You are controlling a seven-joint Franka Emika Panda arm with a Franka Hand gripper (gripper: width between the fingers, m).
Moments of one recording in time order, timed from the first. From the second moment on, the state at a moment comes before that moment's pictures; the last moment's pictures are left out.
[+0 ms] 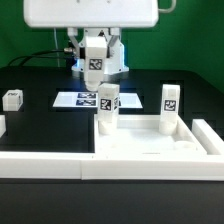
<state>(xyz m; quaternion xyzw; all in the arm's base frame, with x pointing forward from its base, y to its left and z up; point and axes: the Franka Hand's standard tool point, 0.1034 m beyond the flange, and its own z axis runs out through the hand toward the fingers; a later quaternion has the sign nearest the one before) 0.554 -0.022 0.139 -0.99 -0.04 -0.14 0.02</state>
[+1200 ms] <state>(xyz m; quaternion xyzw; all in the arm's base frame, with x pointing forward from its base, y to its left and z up) 0.600 0.088 0.100 -0.96 -0.03 -0.28 0.03</state>
